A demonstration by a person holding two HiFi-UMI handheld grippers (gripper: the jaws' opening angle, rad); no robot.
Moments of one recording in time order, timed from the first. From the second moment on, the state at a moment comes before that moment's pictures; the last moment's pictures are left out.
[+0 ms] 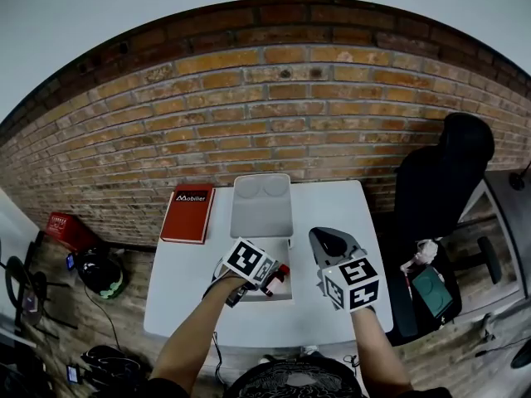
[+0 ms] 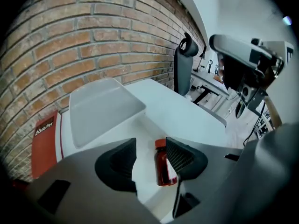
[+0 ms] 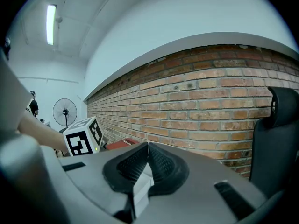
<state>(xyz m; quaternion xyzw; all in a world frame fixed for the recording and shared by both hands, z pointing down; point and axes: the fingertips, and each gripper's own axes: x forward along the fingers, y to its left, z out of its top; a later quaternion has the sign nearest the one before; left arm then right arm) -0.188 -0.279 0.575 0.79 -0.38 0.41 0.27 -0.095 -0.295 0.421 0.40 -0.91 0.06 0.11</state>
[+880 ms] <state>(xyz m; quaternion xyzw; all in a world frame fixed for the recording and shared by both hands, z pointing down) -0.267 -0.316 0.405 0.79 -0.57 0.18 0.13 -0.095 -0.310 0.375 0.40 -0.91 0.05 0.06</state>
